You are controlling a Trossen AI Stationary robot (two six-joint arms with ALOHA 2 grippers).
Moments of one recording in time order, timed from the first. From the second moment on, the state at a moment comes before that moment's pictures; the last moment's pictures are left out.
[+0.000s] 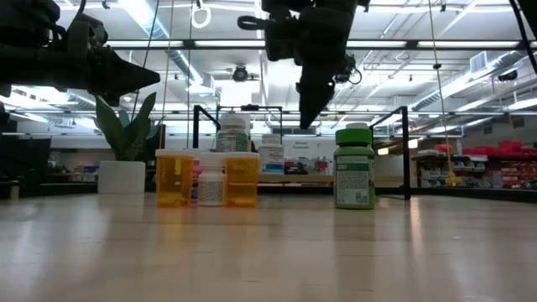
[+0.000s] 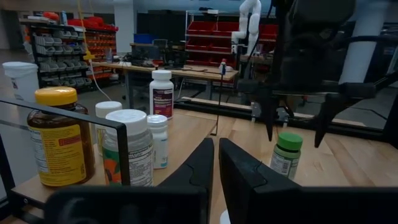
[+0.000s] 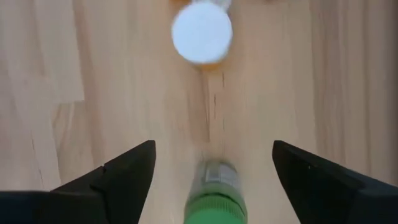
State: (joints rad) left arm 0.14 0.30 0.01 0.37 -0.20 -0.07; right arm 0.02 1.87 1.57 -0.94 -0.07 0.17
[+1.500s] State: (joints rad) left arm 0.14 0.30 0.01 0.37 -0.20 -0.07; right arm 0.05 1.87 1.41 -0.99 -0.03 0.26
